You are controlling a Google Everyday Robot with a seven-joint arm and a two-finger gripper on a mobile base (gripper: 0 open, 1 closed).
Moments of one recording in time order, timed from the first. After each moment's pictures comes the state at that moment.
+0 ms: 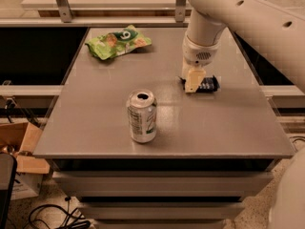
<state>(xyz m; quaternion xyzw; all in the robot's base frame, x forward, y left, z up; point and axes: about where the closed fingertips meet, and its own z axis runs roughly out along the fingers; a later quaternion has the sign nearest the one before) 0.614 -0.123 0.836 -0.72 0.69 -0.01 0.07</state>
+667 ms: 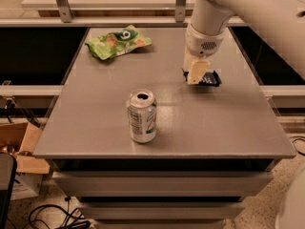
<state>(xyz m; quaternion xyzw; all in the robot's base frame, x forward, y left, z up) 0.615 -0.123 0.868 -0.73 0.67 -0.03 0.09</state>
